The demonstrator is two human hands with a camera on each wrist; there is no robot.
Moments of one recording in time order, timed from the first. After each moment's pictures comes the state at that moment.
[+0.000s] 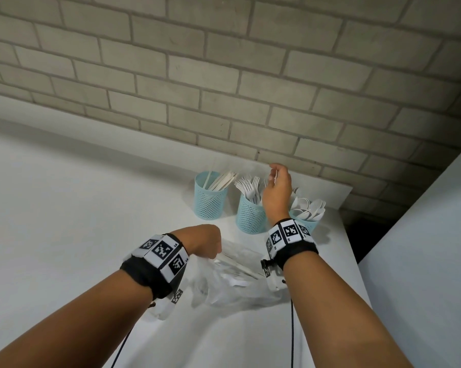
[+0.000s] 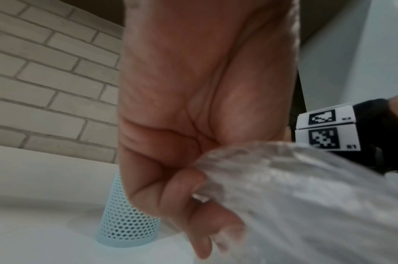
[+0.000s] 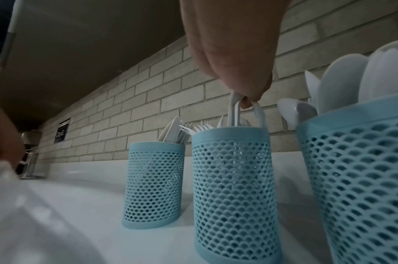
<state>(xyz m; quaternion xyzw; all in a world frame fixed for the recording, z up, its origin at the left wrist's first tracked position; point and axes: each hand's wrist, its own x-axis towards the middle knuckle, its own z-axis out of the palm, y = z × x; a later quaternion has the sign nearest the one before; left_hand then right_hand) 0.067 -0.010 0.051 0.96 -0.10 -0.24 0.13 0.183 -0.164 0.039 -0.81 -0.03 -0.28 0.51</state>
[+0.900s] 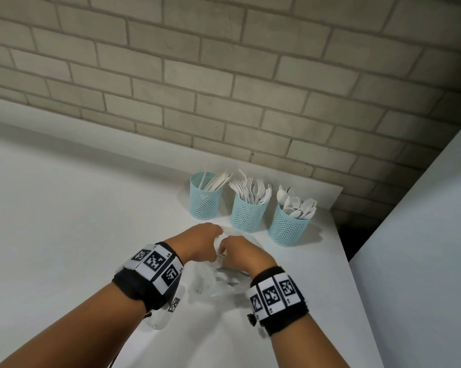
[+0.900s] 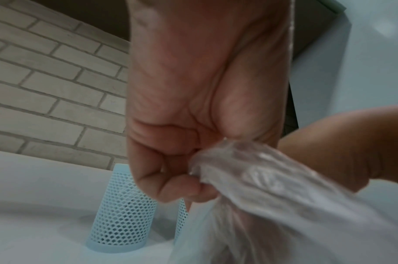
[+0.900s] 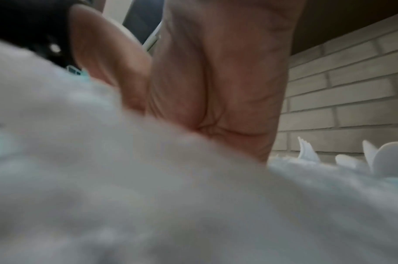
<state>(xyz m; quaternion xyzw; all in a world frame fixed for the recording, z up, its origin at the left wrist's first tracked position) 0.050 -0.014 0.044 0.96 -0.08 -0.16 0.22 0.071 -0.136 0.020 -0.96 -0.17 0.20 0.08</state>
